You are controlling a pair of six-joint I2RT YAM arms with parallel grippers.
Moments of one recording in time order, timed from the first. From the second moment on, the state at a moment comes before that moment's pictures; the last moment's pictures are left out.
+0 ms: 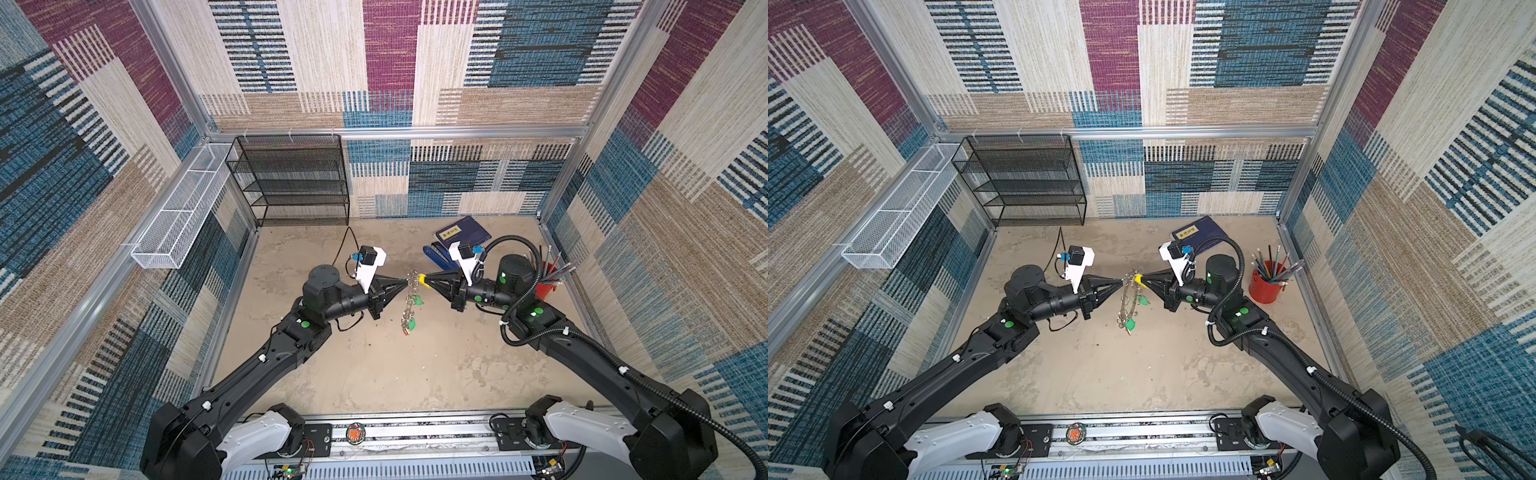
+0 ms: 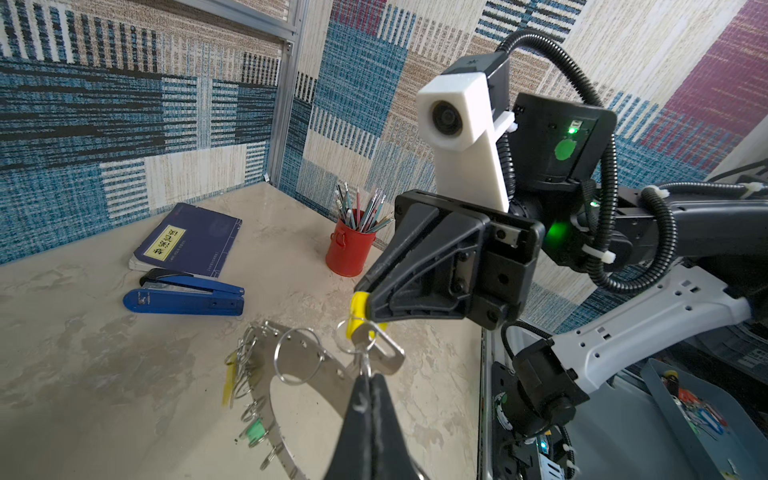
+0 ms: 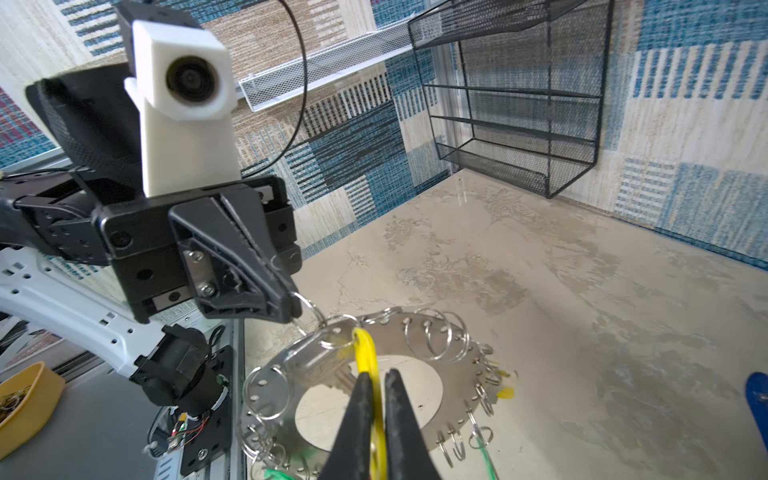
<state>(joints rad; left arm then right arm) -0.58 1.11 0.82 0.19 0.61 -0.26 0.48 1.12 0.82 0.14 -0.63 0.20</state>
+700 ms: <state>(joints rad) -0.58 1.25 0.80 0.30 0.68 -0.34 0.38 1.05 0.72 0.15 -0.26 0.27</state>
